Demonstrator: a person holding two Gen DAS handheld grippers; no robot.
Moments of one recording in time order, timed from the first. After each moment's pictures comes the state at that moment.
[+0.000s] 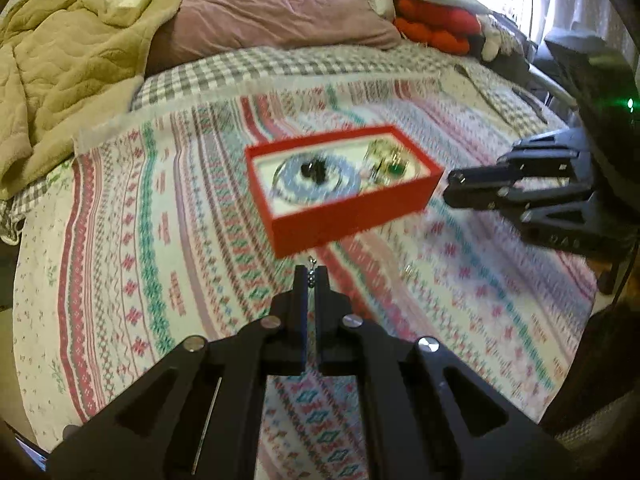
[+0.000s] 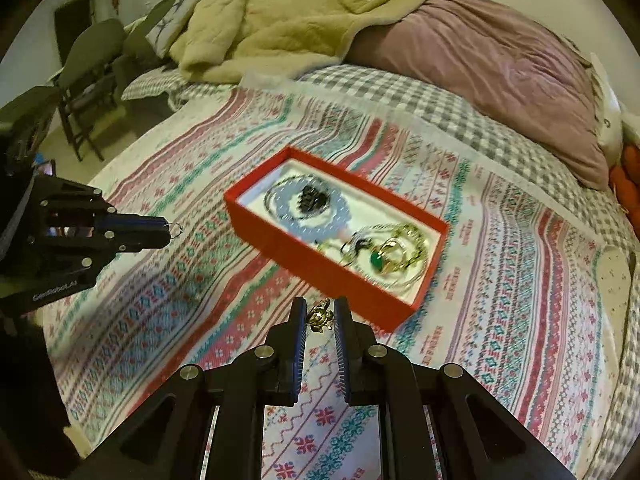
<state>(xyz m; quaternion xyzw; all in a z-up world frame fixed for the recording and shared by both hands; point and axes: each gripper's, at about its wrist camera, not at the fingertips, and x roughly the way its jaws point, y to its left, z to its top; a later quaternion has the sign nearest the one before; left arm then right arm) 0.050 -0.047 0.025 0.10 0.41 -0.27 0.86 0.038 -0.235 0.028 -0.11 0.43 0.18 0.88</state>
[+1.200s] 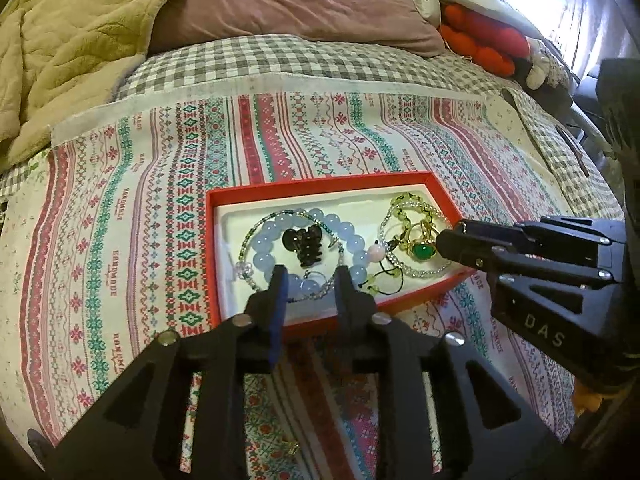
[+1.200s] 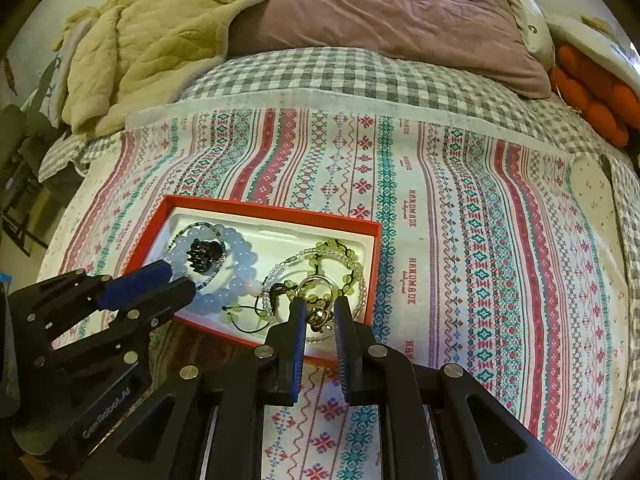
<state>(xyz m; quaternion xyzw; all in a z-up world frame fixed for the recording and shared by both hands) 0.117 -0.108 0.004 0.05 0.45 -0.21 0.87 0.109 -0.263 0.009 0.01 0.49 0.04 0.87</state>
